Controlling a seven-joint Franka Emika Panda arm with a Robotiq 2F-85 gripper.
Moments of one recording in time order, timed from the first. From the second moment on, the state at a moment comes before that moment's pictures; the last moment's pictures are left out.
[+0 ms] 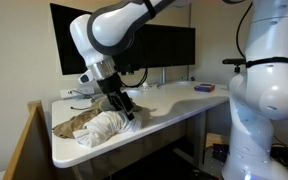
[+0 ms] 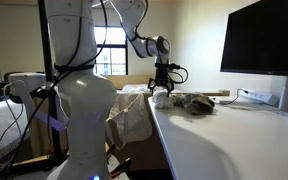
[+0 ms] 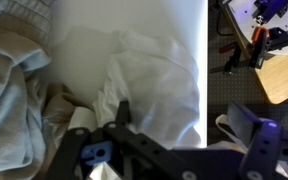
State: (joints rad) arm 0.23 -0.10 0.15 -2.22 -0.12 1.83 -0.64
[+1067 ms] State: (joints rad) arm 0.23 -0.10 0.19 -2.31 -0.27 2.16 -0.40
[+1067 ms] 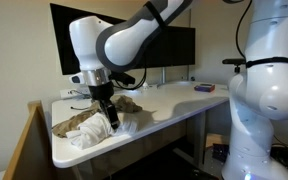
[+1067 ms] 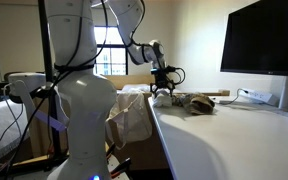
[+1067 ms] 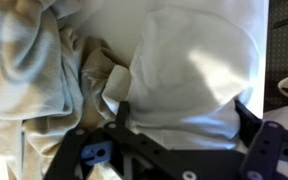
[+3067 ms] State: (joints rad) arm 0.33 -0.40 0.48 -2.44 -0.63 2.01 0.08
